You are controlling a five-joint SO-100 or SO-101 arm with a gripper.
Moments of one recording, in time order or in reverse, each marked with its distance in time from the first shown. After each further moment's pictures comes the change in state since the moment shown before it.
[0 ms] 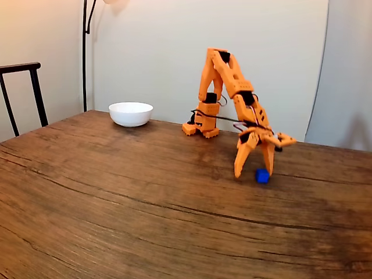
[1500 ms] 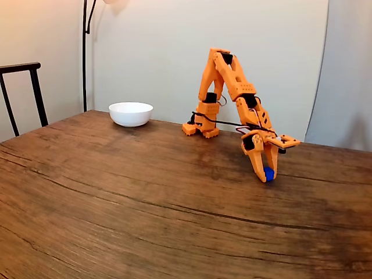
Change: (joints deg) arm -0.4 -3.7 -1.3 -0.9 -1.1
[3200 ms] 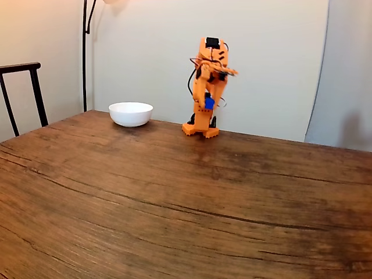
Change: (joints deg) arm 29.7 72.5 1.4 73.7 23.6
